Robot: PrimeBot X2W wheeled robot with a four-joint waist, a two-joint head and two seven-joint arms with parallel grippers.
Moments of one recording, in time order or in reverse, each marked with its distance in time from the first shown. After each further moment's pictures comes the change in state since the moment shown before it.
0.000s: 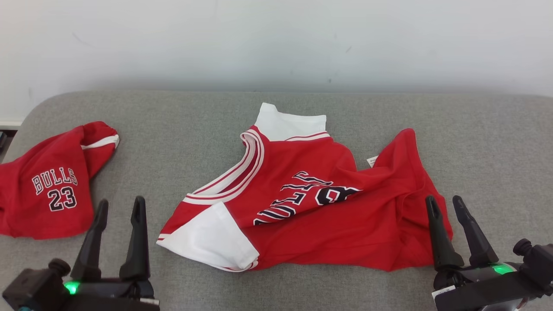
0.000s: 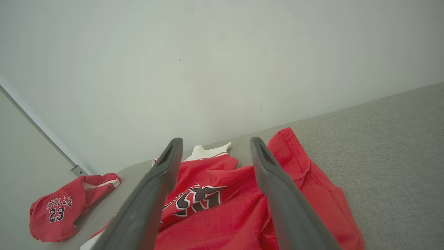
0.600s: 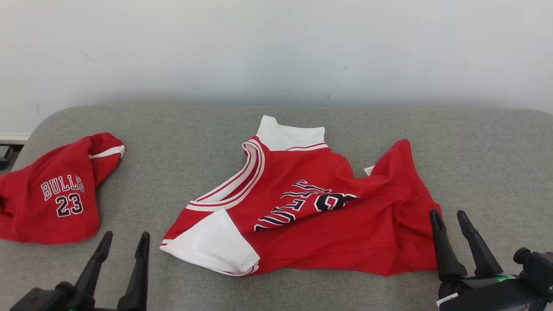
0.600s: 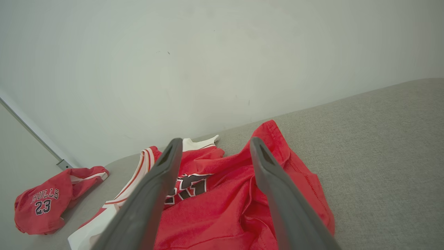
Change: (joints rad) left arm 0.112 0.123 -0.031 -0.036 0.038 -0.008 0.072; right arm 0.026 0.000 -0.026 0.056 -0.024 0.000 0.020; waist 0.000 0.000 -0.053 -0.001
